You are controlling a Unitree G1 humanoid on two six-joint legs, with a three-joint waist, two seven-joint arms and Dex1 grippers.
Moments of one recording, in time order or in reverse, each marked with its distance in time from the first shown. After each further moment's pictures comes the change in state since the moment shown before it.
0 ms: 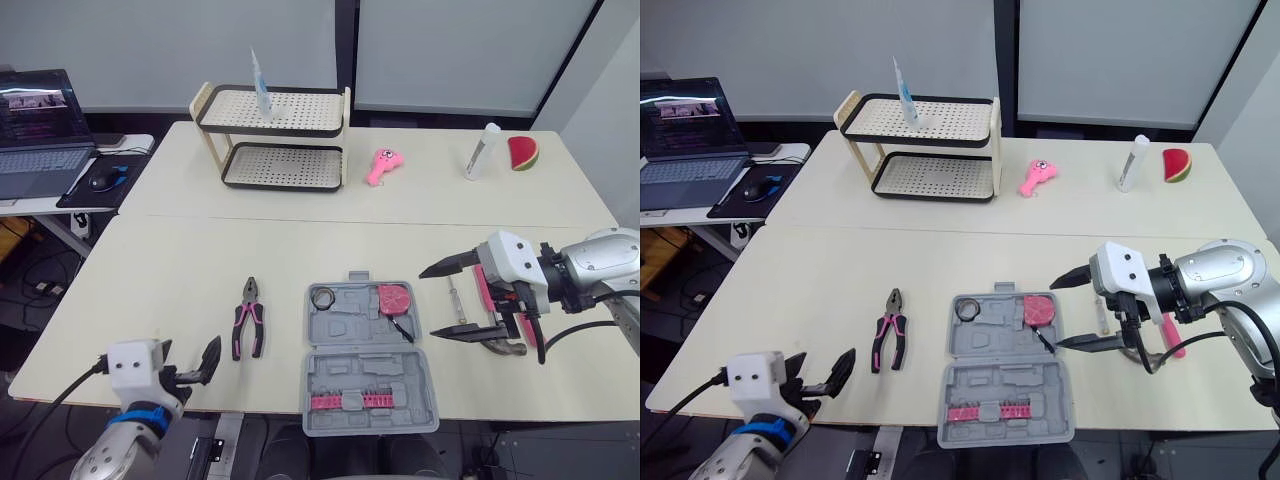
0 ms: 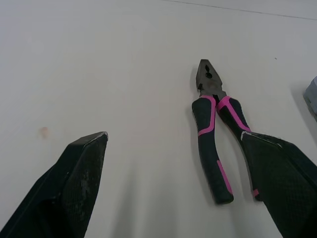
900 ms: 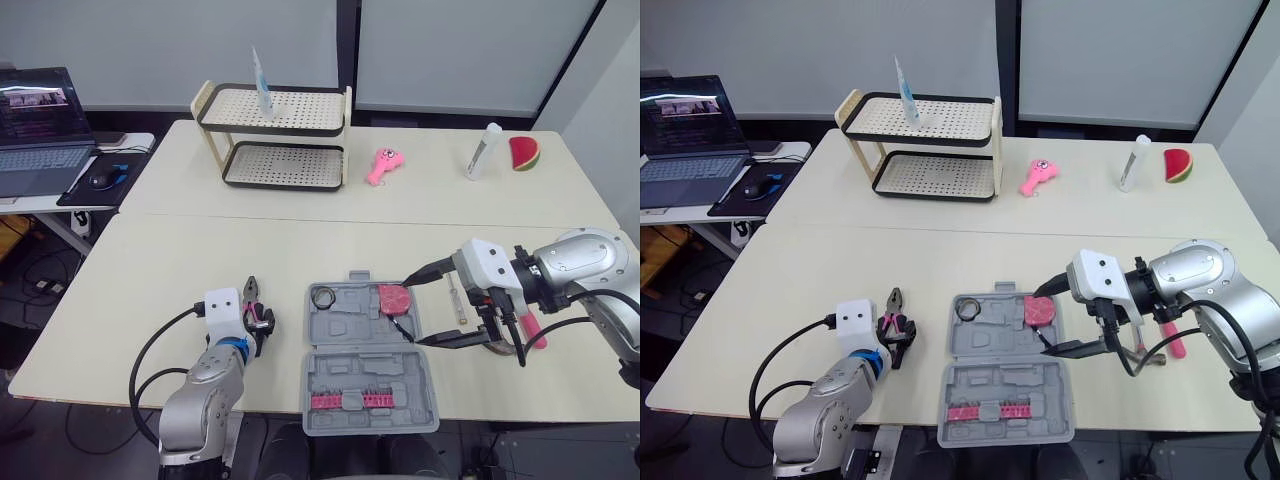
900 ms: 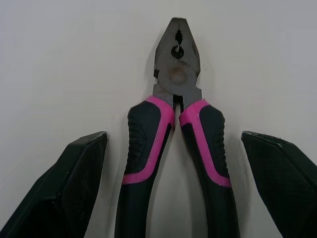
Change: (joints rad) left arm -0.437 -0.148 -0.196 0.214 0.194 0.386 0.324; right arm -0.049 0.051 0.082 -0.004 -0.027 0.023 0.005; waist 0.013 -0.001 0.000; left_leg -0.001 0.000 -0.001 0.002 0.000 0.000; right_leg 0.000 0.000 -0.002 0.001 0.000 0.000
